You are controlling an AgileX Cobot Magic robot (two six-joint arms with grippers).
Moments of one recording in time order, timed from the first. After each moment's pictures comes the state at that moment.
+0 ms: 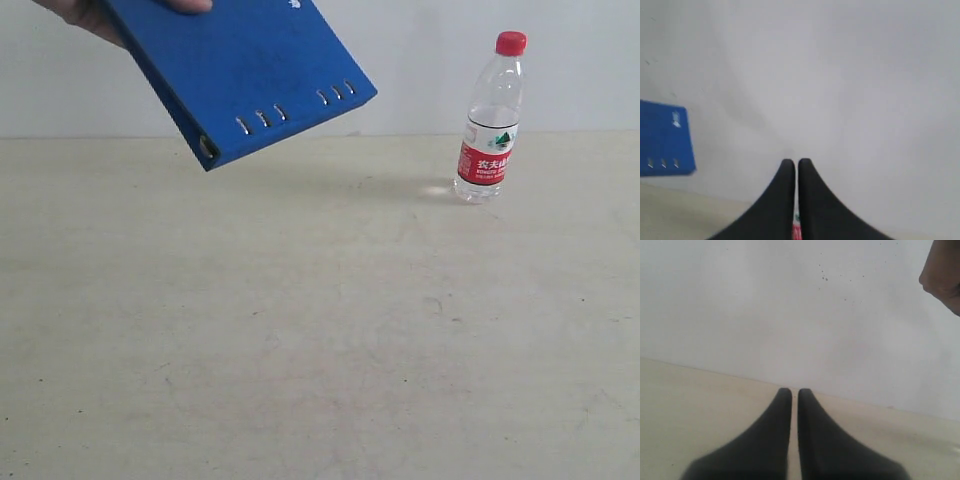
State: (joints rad) left arm 0.07 0.00 0.00 -1.74 -0.05 1.53; right arm 0.03 0.01 -0.39 0.63 0.28 -0.70
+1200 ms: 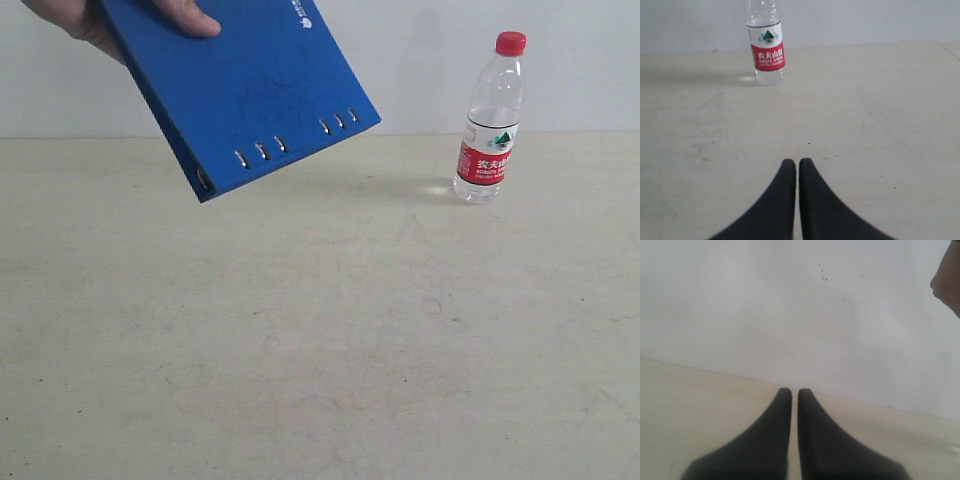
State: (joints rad) left arm 0.07 0.00 0.00 -1.74 -0.05 1.53; right arm 0.08 0.00 0.00 -0.13 0.36 0.14
